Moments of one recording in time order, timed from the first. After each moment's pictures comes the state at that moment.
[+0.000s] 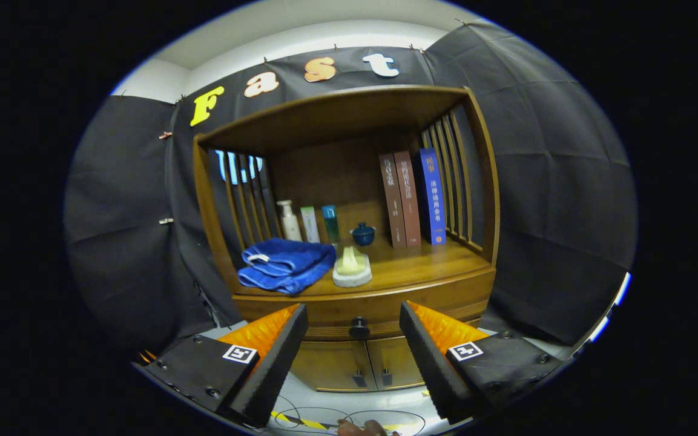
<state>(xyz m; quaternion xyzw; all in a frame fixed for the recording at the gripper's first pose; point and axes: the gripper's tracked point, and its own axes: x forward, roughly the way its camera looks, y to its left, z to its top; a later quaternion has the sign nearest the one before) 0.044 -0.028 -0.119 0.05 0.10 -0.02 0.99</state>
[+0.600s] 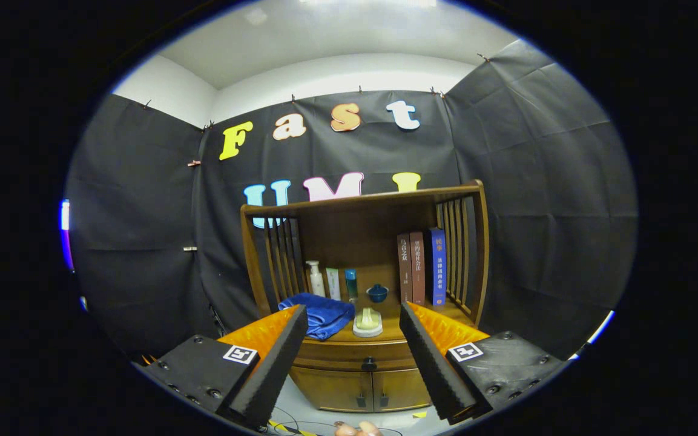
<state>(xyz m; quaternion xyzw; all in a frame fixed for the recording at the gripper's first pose) -0.011 -0.010 0.009 0.01 0.01 0.00 1.00</state>
